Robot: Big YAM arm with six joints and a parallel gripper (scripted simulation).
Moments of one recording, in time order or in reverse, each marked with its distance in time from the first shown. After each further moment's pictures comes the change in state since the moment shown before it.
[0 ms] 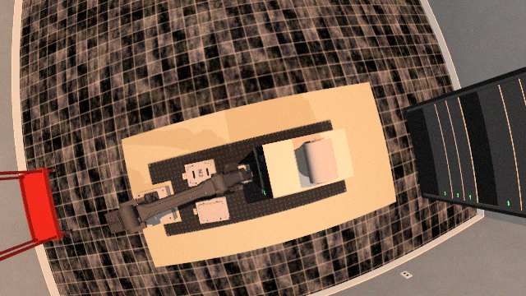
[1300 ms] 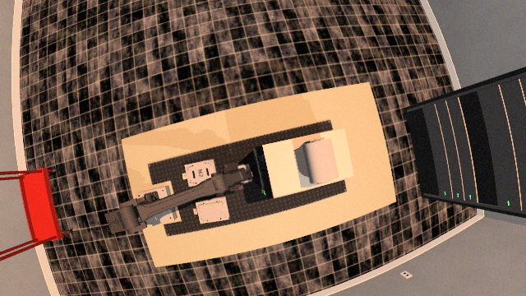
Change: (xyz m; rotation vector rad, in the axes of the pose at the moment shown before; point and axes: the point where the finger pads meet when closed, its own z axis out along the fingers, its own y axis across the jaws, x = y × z) arm 0.001 0.000 0.000 0.001 0.008 -0.001
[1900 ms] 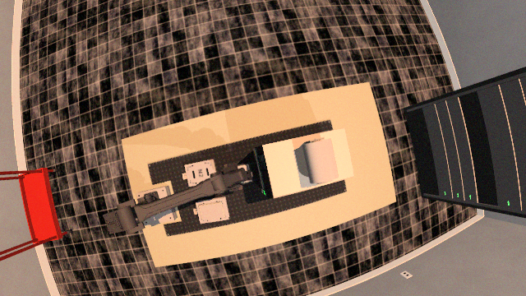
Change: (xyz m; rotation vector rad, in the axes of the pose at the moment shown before) arm -0.003 0.001 -0.013 -0.001 -0.003 0.000
